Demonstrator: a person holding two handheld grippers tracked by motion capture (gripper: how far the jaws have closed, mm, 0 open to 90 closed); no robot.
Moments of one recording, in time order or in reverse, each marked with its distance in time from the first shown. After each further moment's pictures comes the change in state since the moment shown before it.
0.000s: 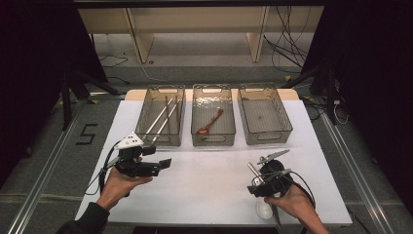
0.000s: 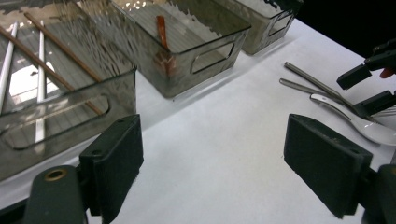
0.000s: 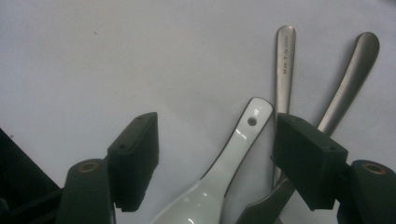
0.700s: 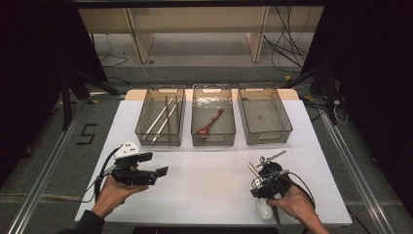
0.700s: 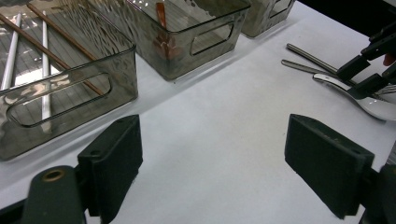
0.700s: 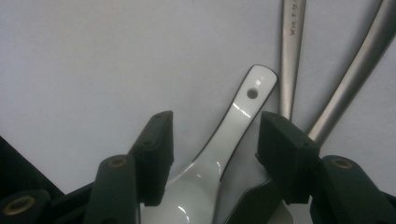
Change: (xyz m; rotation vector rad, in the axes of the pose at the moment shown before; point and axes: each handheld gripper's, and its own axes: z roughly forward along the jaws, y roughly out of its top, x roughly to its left) left arm -0.006 -0.013 -0.010 0.016 0.013 0.033; right arm -0.007 -0.004 0.014 0.114 0.011 0.031
